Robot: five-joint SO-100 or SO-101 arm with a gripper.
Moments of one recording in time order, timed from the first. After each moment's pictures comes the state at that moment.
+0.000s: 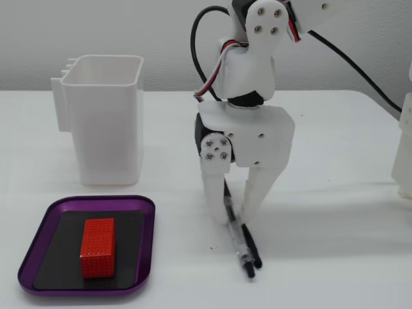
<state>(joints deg) 0.0 89.9 109.0 57.7 -7.6</state>
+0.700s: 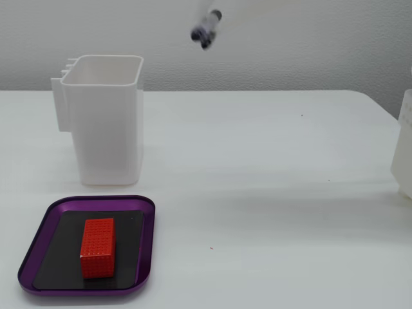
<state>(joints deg) 11.2 131.2 98.6 65.0 0.5</state>
